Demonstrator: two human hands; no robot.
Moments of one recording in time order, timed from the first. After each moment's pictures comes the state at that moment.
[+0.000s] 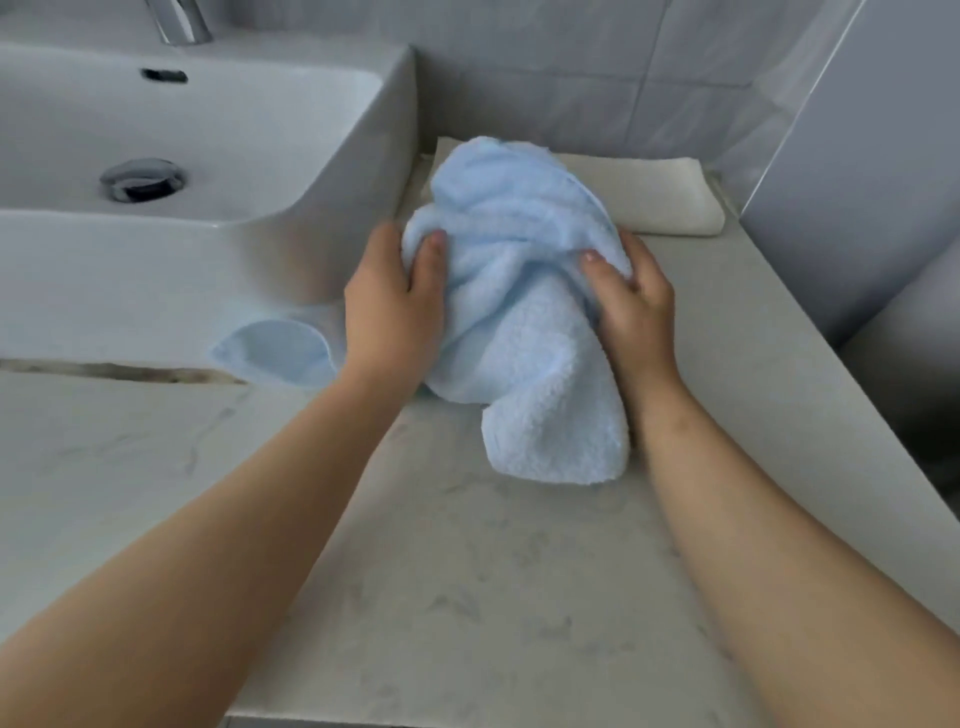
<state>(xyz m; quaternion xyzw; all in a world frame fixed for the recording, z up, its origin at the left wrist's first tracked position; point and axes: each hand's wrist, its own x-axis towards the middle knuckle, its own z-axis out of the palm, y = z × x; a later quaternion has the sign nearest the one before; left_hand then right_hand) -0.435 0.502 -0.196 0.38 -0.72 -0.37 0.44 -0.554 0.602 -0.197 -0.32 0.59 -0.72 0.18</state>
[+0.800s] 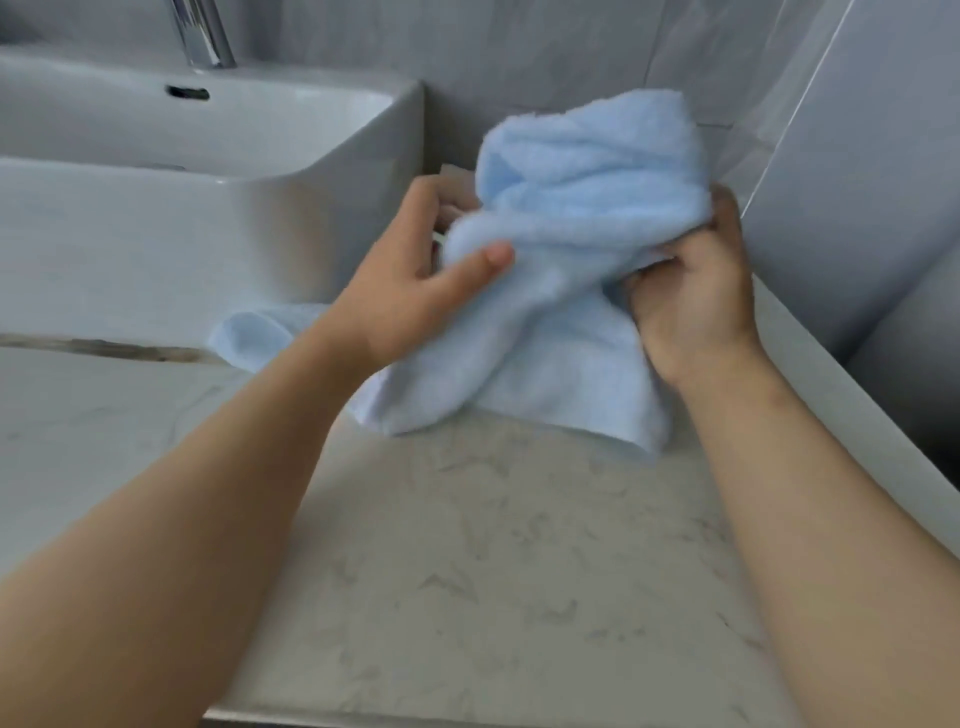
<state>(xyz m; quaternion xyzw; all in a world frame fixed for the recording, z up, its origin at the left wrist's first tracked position) -0.416 0.499 -0.193 0.11 -0.82 -0.40 0.39 -0.578 0.612 -0.193 -0.34 0.37 -0.83 0.24</state>
